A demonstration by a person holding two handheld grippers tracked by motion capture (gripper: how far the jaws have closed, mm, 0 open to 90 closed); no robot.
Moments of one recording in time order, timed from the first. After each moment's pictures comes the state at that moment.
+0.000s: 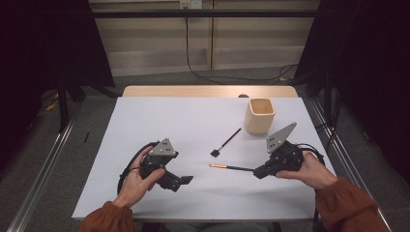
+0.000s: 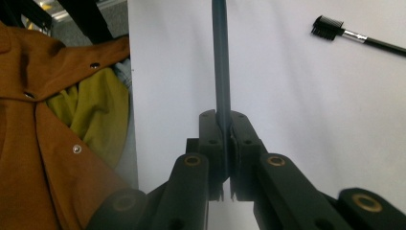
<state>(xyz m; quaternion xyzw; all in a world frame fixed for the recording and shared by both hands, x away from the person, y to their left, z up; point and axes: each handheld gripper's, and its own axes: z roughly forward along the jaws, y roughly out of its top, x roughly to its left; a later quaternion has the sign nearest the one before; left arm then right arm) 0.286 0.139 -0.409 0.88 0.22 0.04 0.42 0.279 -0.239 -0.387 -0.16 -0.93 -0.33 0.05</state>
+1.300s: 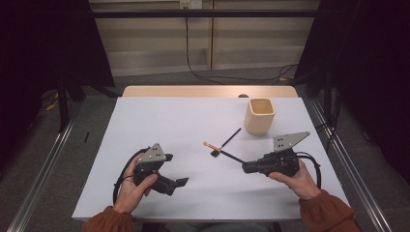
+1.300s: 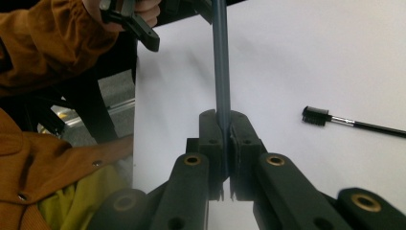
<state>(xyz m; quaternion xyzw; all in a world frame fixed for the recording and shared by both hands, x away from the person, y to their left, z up) 0.276 0.155 -0.420 0.85 0.24 0.05 0.46 0.270 -0.238 -0.413 -0.20 -0.83 -0.53 0.02</state>
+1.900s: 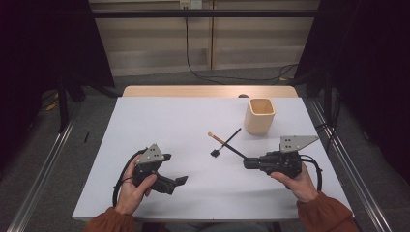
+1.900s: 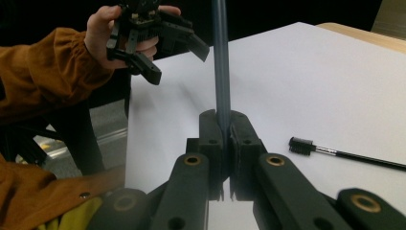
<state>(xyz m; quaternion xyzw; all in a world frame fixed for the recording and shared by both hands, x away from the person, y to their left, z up) 0.275 0.159 -0.426 0.84 0.26 0.07 0.47 0.262 -0.243 -0.412 -0.21 -0.79 -0.58 -0.02</state>
